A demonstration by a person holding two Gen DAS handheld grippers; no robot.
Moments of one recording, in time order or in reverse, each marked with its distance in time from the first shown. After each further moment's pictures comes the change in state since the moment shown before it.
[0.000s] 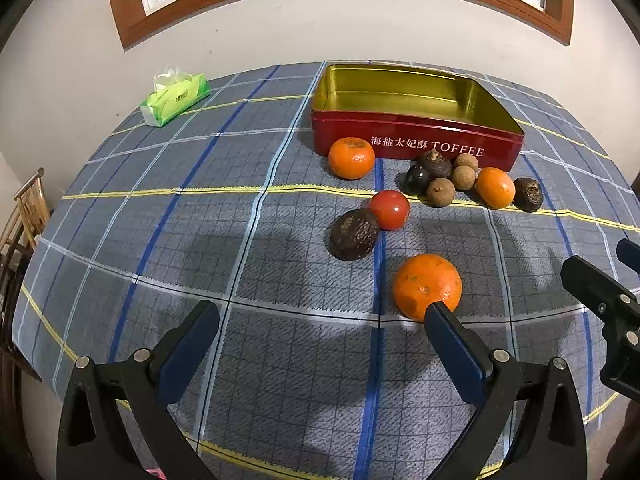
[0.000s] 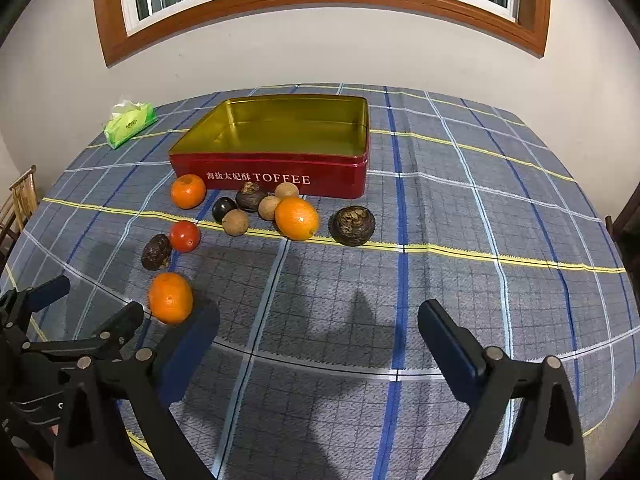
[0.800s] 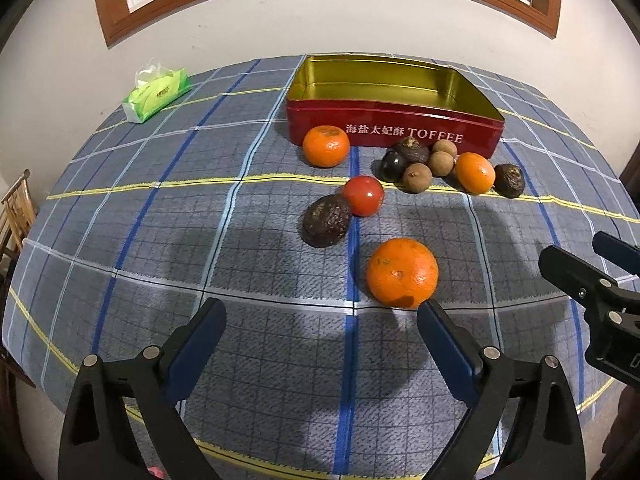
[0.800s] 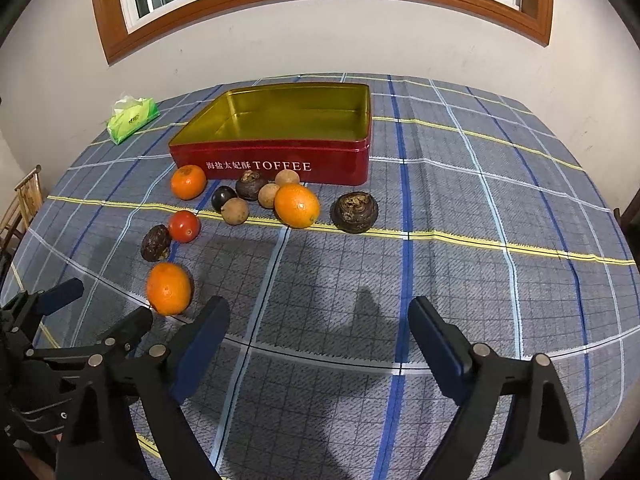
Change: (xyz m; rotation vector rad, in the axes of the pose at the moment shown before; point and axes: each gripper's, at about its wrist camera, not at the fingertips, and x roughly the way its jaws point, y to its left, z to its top) left arm 0.002 -0.015 -0.004 0.025 0.023 -0.051; right arm 0.006 -0.005 -0.005 0.012 0.025 0.032
